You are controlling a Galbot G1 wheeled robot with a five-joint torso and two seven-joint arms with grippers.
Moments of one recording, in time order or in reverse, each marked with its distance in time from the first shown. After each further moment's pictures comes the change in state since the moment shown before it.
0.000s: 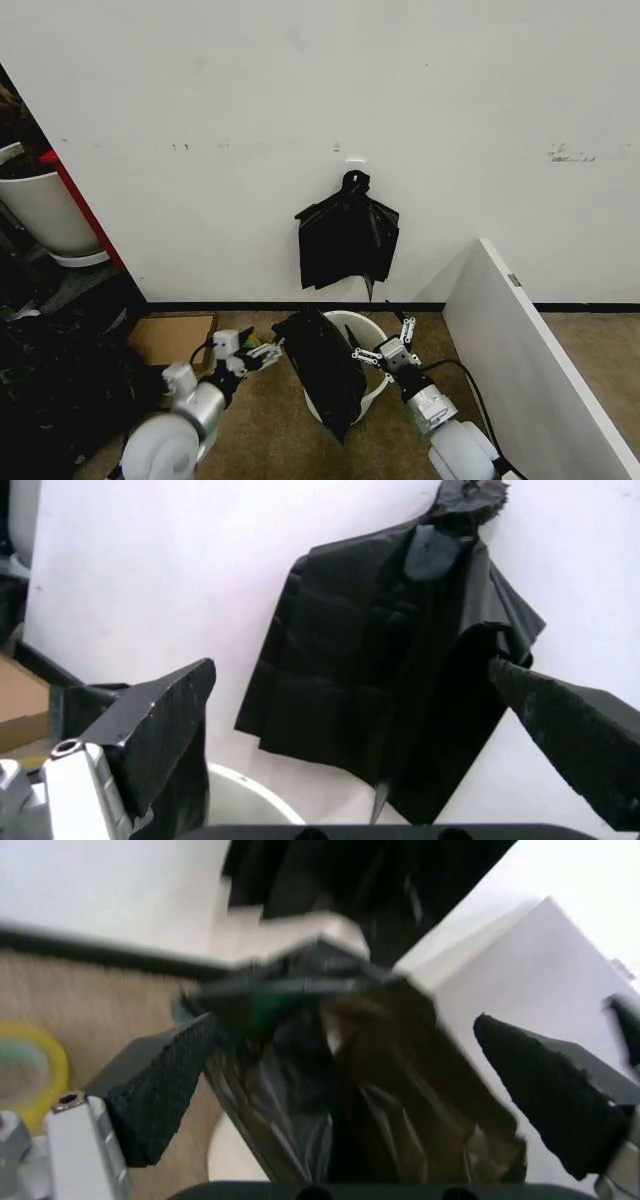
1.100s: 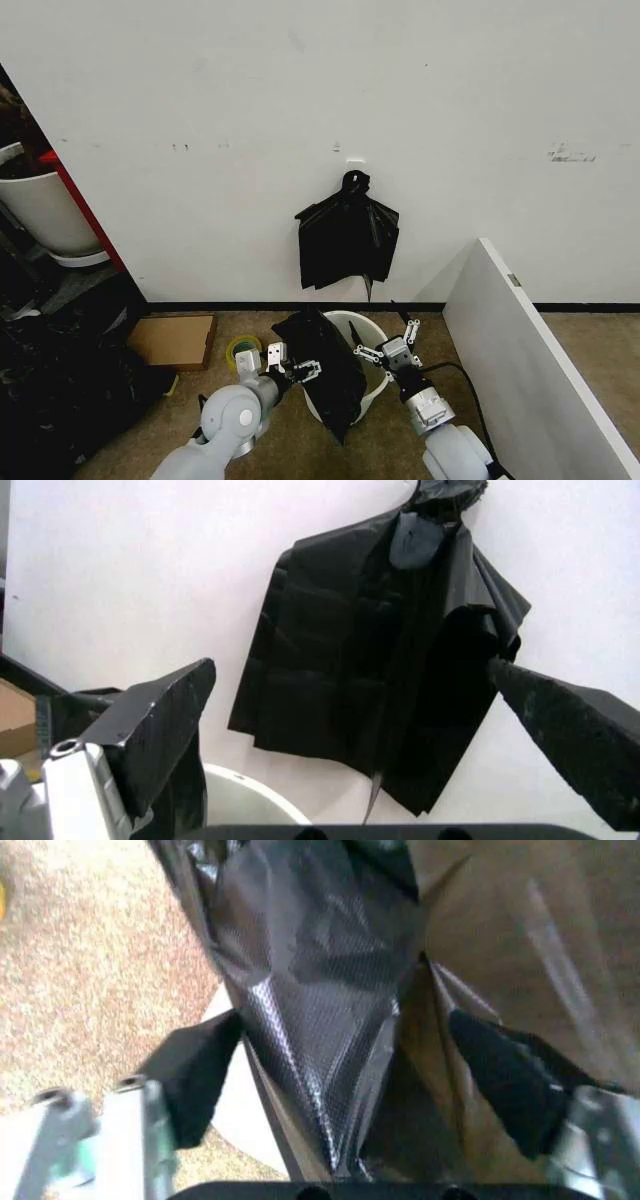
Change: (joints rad) left arm -0.174 -0.242 0.153 0.258 0.018 0.206 -0.211; right arm -0.011 0.043 -0.002 -0.016 -0.006 0.004 0.032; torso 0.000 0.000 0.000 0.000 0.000
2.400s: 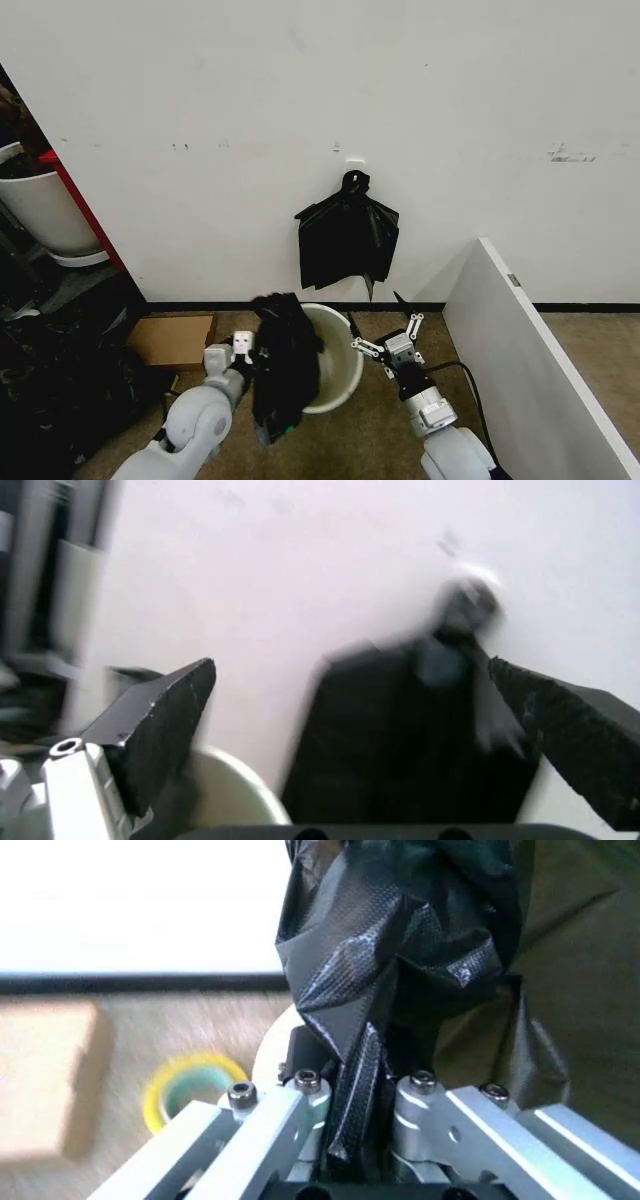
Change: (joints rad) left arm 0.127 0.153 -0.103 -0.128 0.452 -0.263 0.101; right arm -0.053 -0.012 -0.014 0.153 -0.004 0.095 -0.074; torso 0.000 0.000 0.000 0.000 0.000
